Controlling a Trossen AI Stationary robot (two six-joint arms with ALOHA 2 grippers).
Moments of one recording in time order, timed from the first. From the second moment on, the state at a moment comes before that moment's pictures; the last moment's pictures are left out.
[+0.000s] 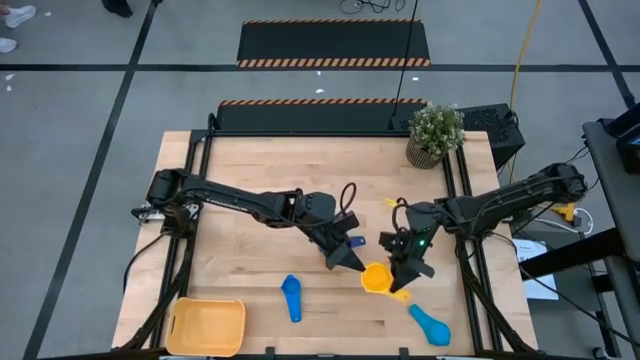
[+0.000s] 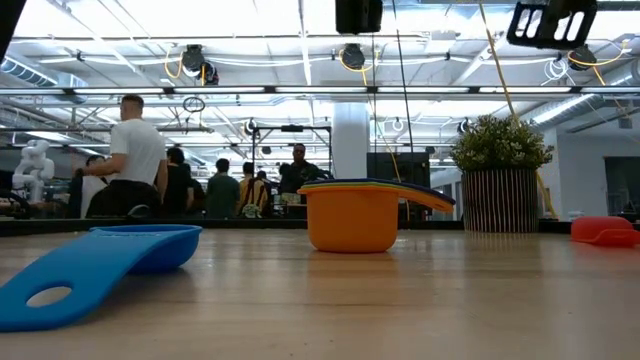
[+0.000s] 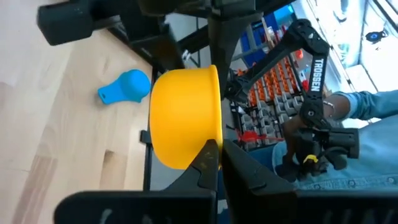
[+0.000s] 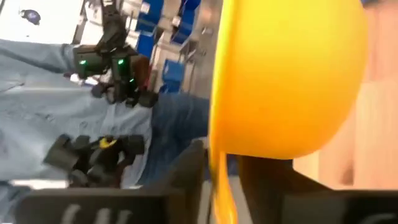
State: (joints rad) left arm -0.13 1.85 1.49 0.07 0.53 -0.92; right arm 0.23 1.13 0.68 0.10 -0.77 0.99
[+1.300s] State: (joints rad) left arm -0.30 1.37 0.89 0.43 -0.26 -0.98; right arm 0.22 0.93 0.69 -0.03 -0.23 1.07
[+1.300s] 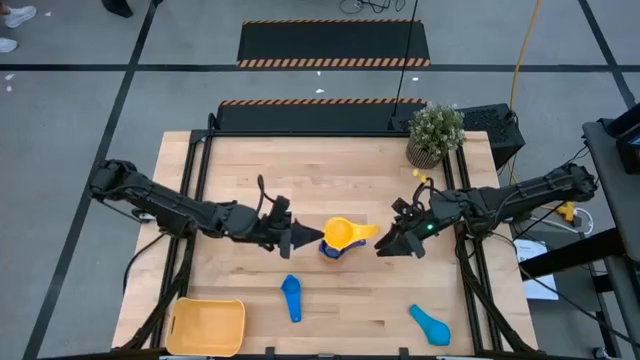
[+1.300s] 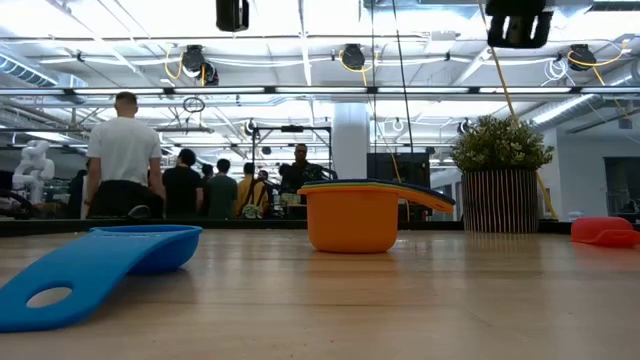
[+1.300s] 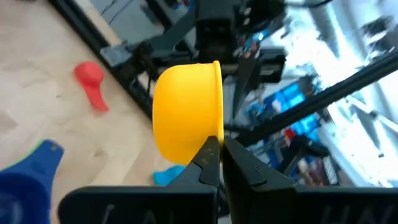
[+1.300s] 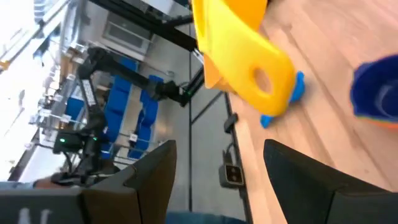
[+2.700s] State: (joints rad) left arm -0.34 1.37 0.86 0.71 -0.30 -0.91; right arm 0.16 0.92 0.68 0.37 -0.16 0.96
